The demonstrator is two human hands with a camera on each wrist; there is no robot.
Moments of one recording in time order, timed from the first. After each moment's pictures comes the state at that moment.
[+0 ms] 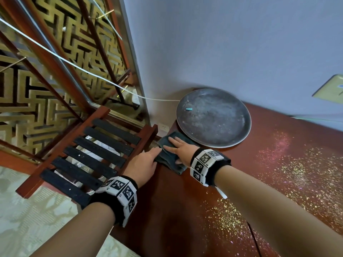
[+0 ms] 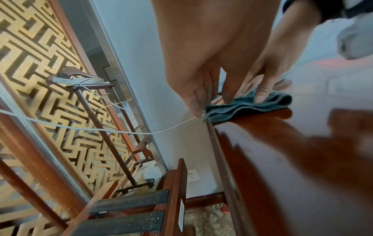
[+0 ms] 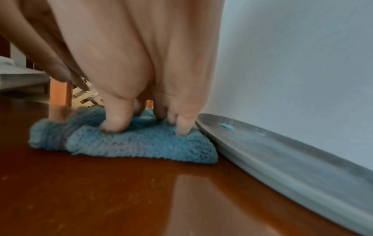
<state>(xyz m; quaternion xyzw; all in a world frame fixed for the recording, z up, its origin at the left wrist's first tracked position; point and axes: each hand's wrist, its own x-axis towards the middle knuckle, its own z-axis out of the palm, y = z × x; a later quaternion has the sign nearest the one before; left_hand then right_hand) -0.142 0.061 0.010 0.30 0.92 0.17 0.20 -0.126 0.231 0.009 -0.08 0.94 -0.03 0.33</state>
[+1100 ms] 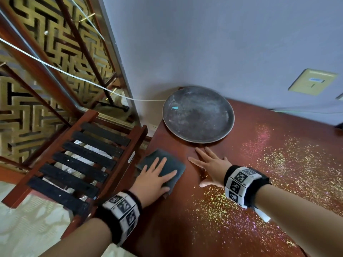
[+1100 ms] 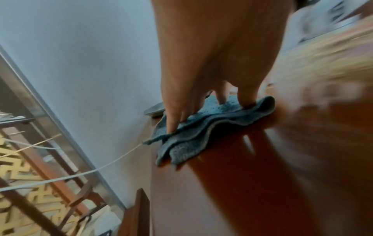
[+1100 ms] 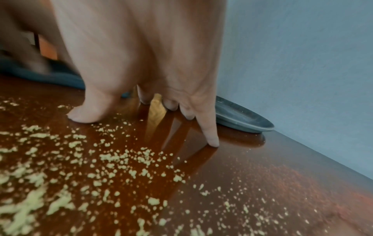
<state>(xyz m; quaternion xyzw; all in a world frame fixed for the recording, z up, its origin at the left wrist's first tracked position) -0.092 0.083 -0.019 0.48 0.85 -0.08 0.20 -0.013 0.306 0.000 0.03 0.94 -0.04 0.34</state>
